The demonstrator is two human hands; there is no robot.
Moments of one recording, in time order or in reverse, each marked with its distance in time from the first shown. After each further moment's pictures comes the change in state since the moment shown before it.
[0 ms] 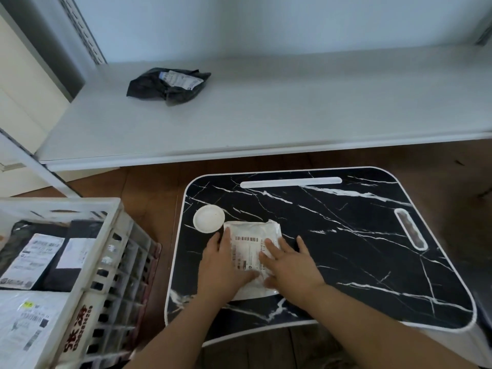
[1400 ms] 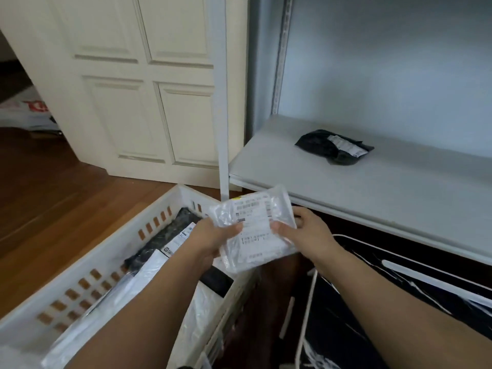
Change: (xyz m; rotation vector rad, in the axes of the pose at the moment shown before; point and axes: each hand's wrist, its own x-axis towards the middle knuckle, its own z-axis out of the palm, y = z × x) left_hand -0.018 -0.210 -0.248 -1.291 0.288 -0.310; right_hand 0.104 -0.236 -0.185 1.281 0.238 -0.174
